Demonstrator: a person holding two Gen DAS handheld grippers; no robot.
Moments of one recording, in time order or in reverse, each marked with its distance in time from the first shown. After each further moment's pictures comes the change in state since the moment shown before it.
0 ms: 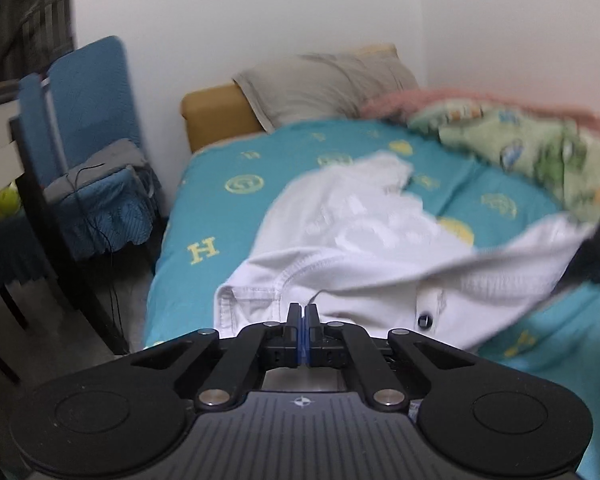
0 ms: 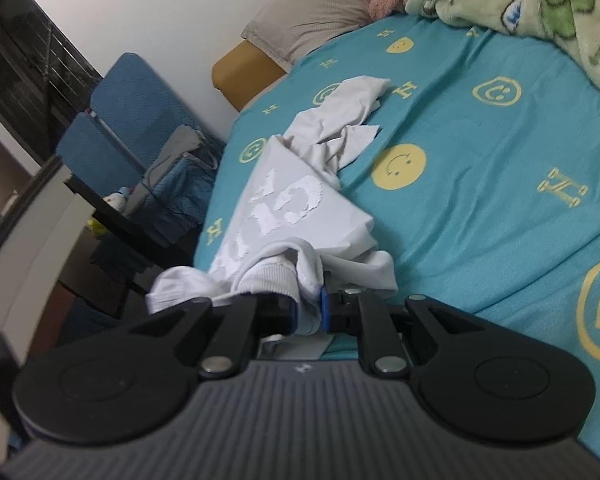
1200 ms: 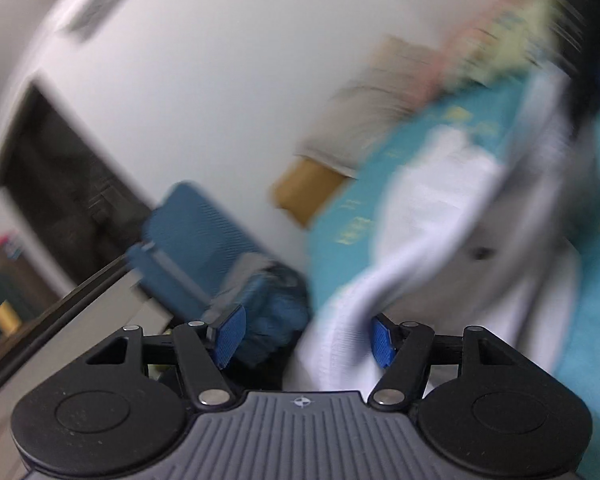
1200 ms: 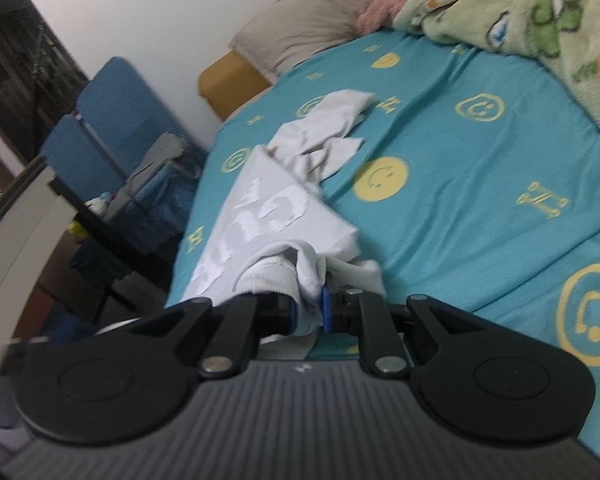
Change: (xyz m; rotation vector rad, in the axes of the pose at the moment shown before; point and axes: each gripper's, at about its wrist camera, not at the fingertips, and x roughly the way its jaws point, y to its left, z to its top) left arm -0.030 -0.069 -0.027 0.482 -0.193 0.534; right arm -0.006 0.004 -0.004 -0.016 -0.061 -0.078
